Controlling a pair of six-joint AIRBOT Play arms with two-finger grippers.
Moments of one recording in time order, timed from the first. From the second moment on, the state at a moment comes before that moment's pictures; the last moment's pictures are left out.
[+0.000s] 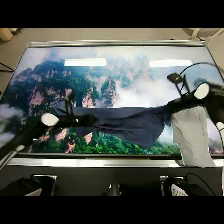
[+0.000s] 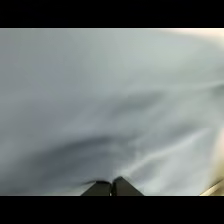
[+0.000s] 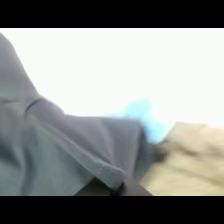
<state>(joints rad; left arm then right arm) -0.40 -1.11 0.80 0.62 -0.62 -1.29 -0.05 -1.19 1.18 -1.41 1.13 1.01</state>
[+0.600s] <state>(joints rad) 0.11 -0.64 1.71 0.81 -0.73 -1.28 -0.05 -0.76 1.88 -1.45 0.88 1.00</state>
